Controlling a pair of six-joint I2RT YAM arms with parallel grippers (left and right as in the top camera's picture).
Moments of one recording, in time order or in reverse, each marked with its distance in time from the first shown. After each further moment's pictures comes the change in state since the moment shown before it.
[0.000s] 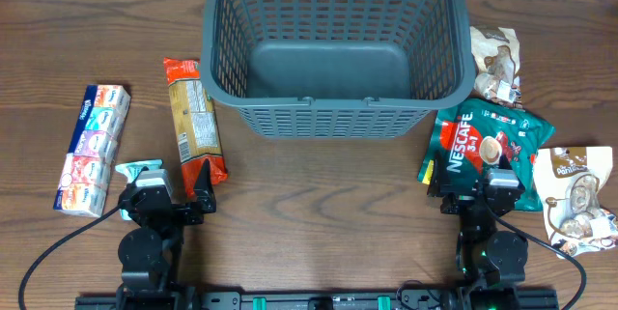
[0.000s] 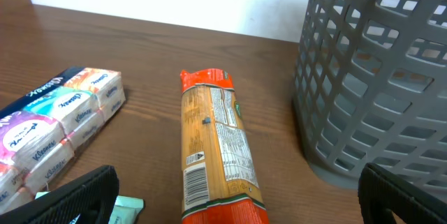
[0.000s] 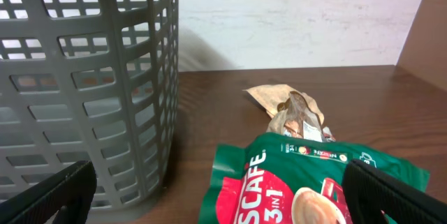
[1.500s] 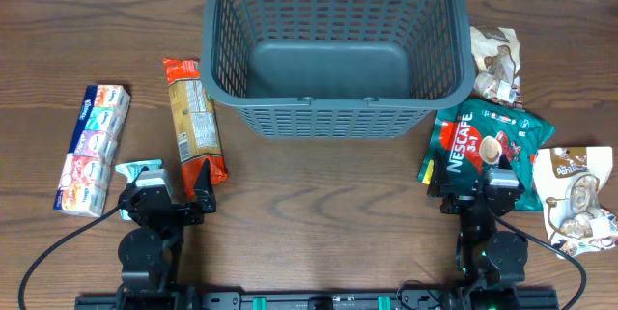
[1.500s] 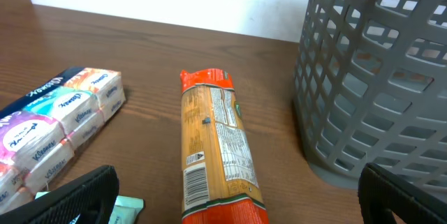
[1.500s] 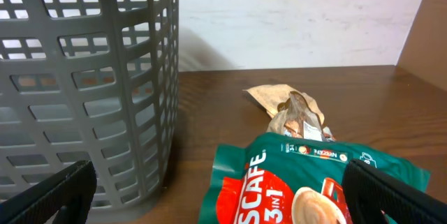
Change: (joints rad) left arm 0.000 0.000 0.000 0.000 0.000 0.000; right arm 0.000 0.000 0.000 0.000 -0.001 0.000
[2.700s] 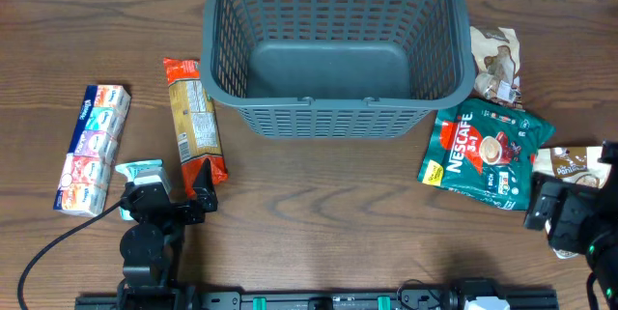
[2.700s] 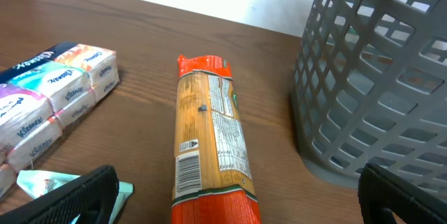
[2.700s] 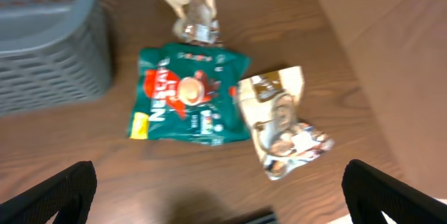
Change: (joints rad) left arm 0.000 0.045 -0.002 0.006 0.003 -0.084; right arm -0.045 0.941 1.806 -1.628 0.212 0.071
